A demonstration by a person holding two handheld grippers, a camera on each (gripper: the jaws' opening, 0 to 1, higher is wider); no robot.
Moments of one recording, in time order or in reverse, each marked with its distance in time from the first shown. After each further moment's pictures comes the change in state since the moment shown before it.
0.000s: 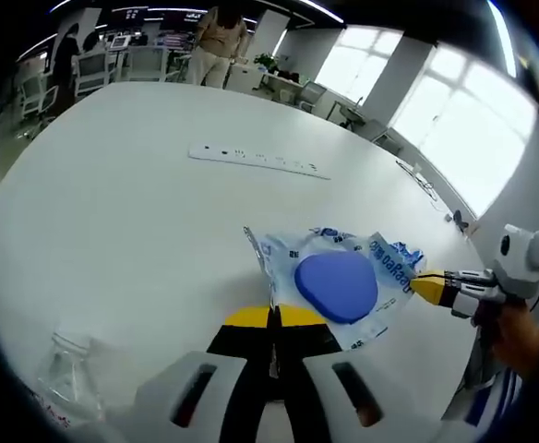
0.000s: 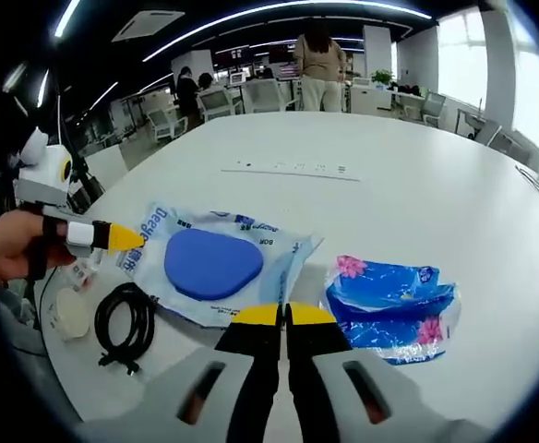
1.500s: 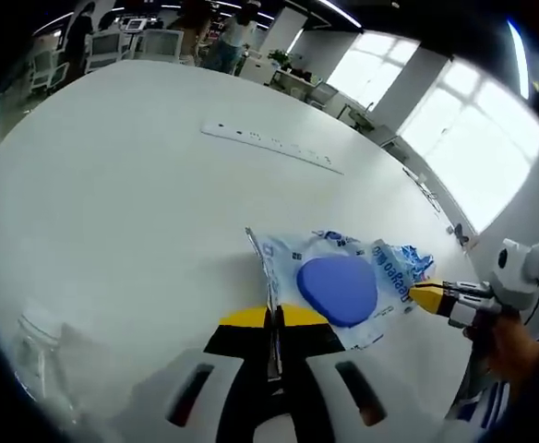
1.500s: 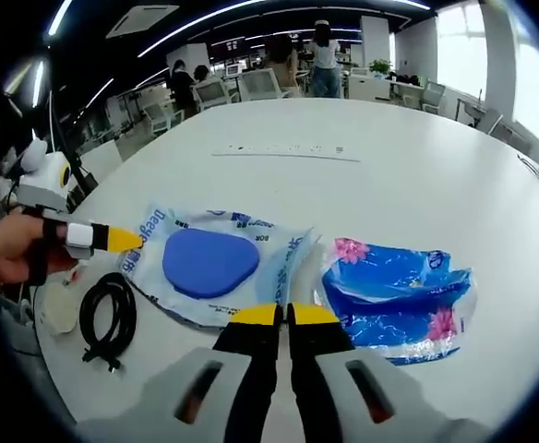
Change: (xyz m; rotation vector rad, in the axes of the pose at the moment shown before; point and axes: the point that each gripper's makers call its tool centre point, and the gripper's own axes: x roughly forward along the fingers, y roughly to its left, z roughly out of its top) left arm 0.021 0.011 -0.014 -0.090 0.008 -0.014; right arm 0.017 -0.009 -0.018 0.020 0.043 0.001
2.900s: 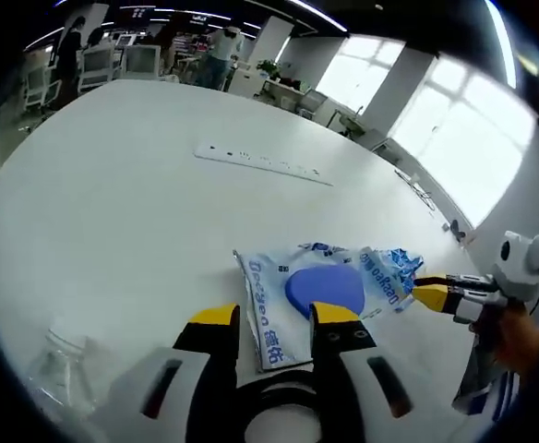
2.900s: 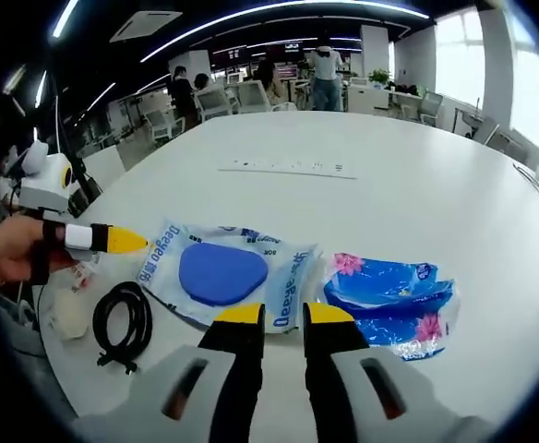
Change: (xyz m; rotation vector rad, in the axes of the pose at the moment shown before) left arm -0.022 -0.008 0.014 0.059 -0.050 -0.009; right arm -0.024 0.008 0.016 -0.013 -0.049 -0.012
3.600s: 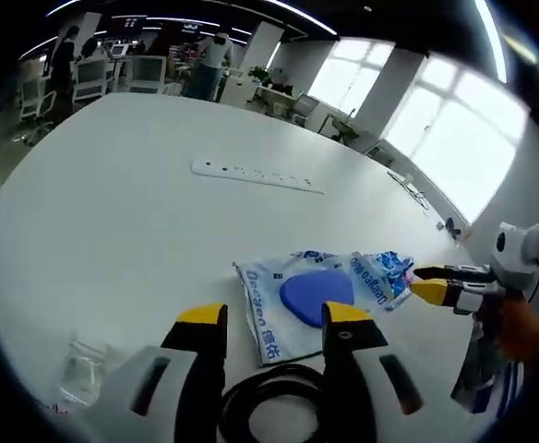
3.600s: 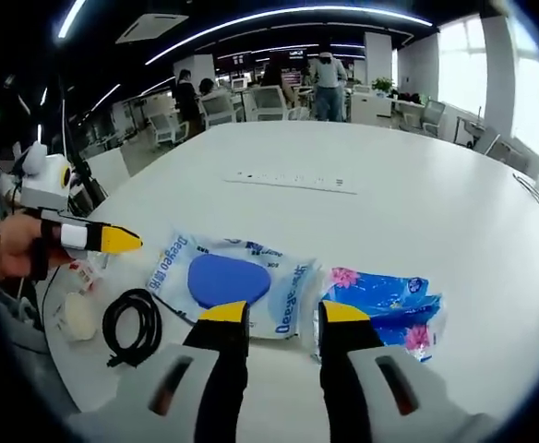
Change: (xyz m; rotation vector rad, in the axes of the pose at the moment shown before) left arm -0.022 -0.003 0.012 0.037 -0.024 -0.020; right arm -0.016 0.004 0.017 -0.020 -0.028 0.011
